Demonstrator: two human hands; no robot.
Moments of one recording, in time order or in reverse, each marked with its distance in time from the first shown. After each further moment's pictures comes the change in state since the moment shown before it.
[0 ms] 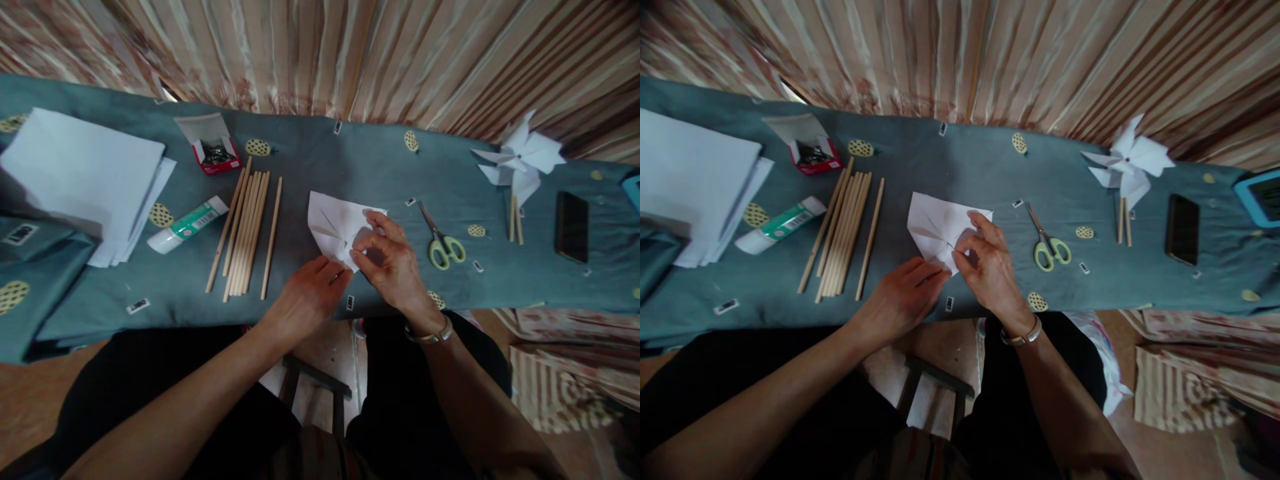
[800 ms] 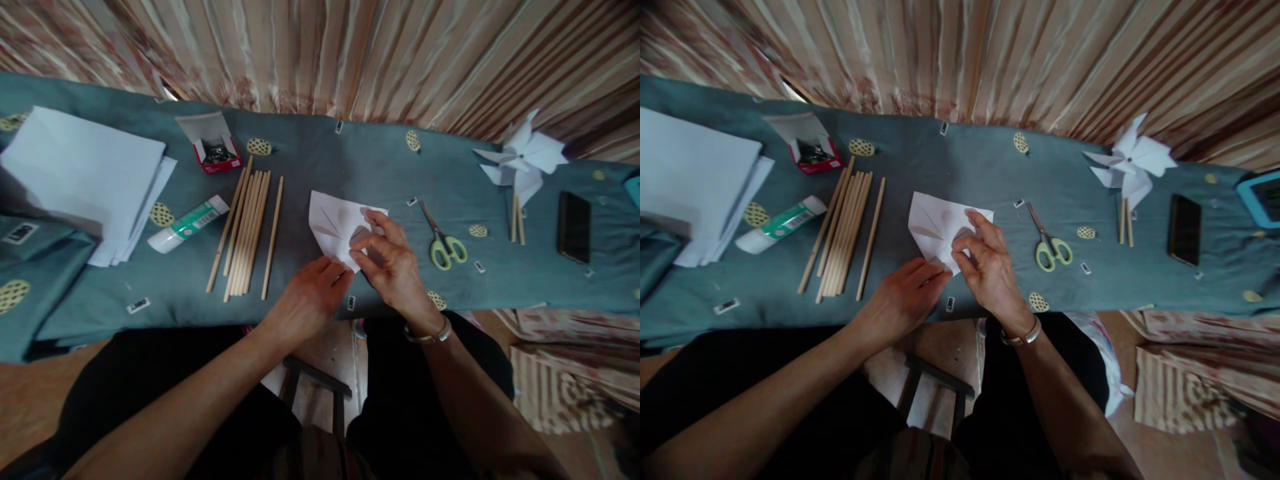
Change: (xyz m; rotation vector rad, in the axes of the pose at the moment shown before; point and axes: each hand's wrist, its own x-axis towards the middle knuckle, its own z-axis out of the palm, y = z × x) left_hand 0.000 0.002 0.002 0.046 0.011 0.008; right_hand -0.001 -0.001 0.000 0.071 -0.012 -0.020
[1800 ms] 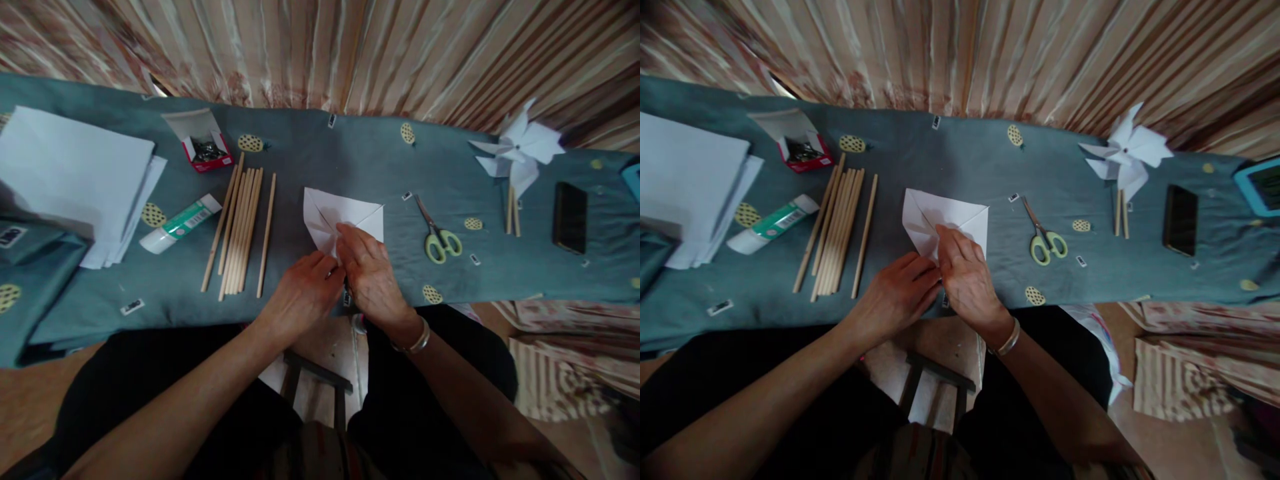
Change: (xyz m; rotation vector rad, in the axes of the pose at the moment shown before) left_hand 0.003 -0.001 -0.004 0.001 -0.018 -0.023; right_hand -0.016 -0.026 0.017 -0.403 -0.157 -0.185
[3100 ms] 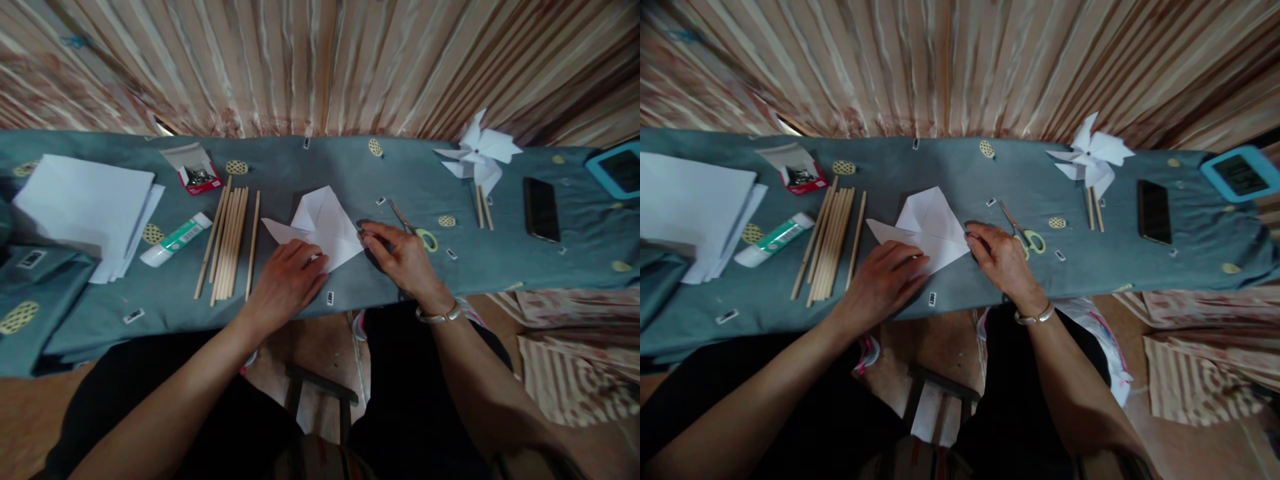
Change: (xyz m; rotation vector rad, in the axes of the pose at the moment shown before) left_hand 0.012 -0.012 -0.011 0.115 0.085 0.063; right_hand -0.007 0.071 -0.039 0.325 0.126 0.312
